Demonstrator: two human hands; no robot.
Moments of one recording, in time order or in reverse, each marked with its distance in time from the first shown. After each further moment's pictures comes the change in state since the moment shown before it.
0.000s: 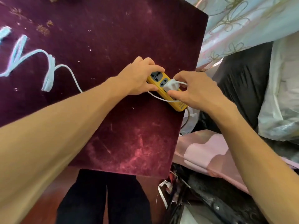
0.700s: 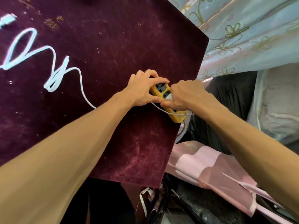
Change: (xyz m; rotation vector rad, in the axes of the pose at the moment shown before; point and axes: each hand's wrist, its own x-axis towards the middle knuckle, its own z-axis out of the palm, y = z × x) left_hand -0.003 -0.012 0.022 -0.144 0.090 -0.050; right_hand 0.055 -0.032 0.008 -0.751 -0.162 -0.179
